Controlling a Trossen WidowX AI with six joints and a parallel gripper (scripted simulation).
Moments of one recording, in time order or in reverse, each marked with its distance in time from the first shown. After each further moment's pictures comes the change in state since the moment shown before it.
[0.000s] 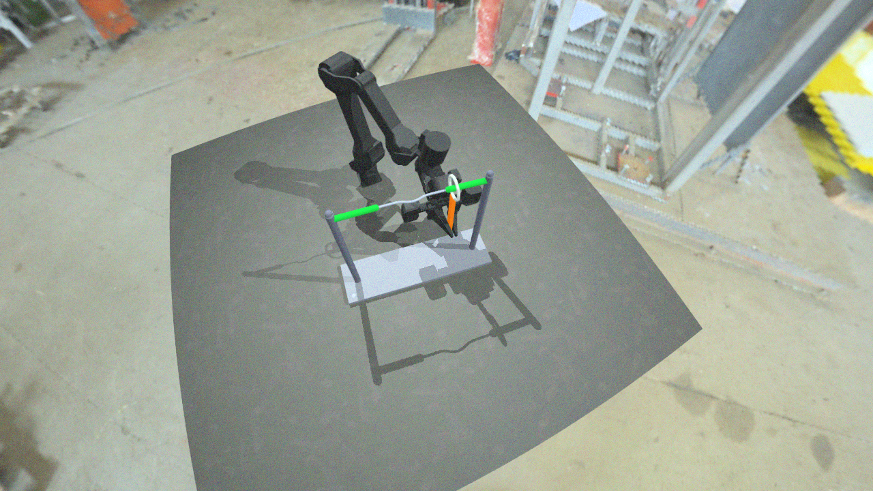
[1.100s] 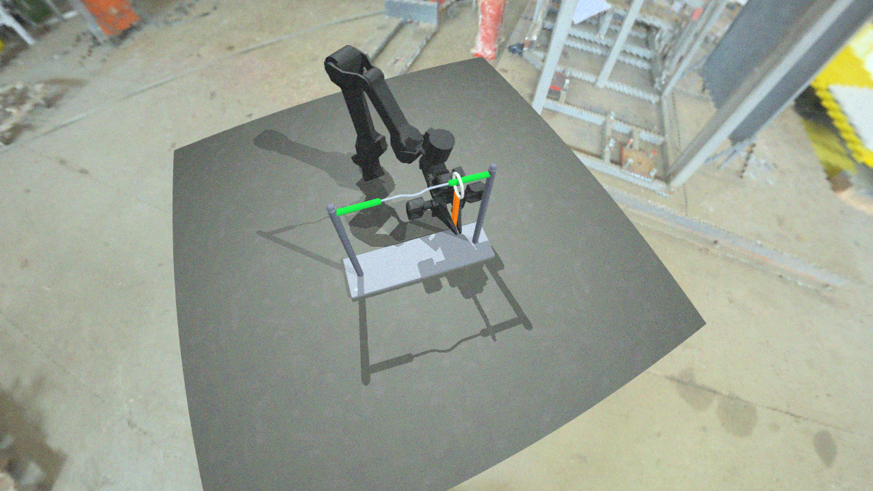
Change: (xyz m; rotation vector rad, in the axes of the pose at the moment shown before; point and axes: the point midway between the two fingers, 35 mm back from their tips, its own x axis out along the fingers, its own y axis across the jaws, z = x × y) arm 0.005 0.004 -0.012 0.003 -0.004 0.002
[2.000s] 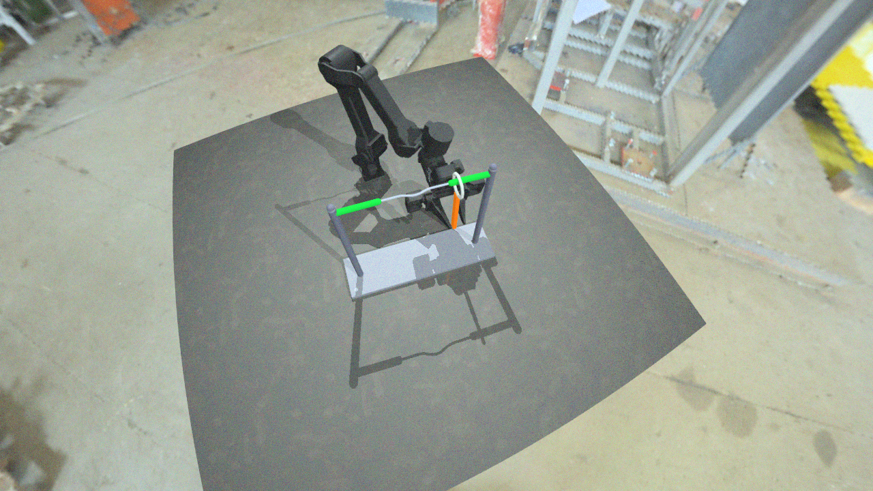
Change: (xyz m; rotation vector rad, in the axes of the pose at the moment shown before) arm -0.017 0.003 0.002 0.000 0.002 0.001
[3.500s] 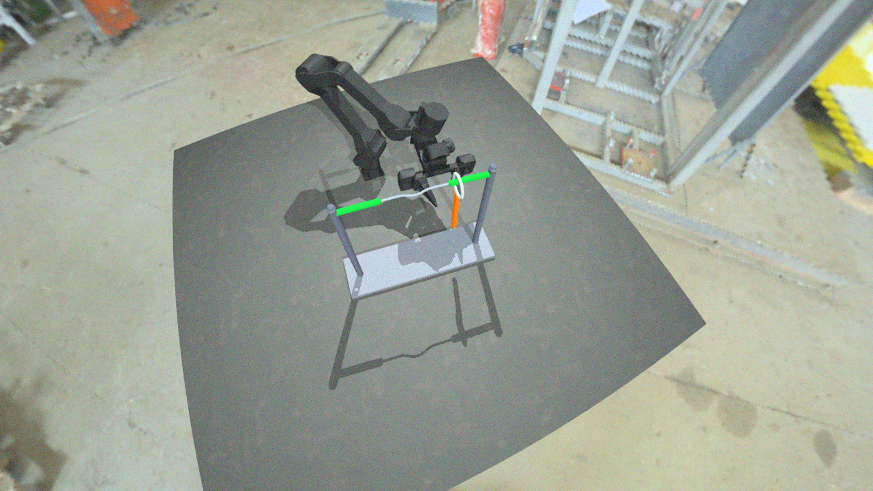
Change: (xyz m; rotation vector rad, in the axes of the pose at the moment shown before) arm -0.060 0.001 -0.002 -0.003 0.010 -0.001
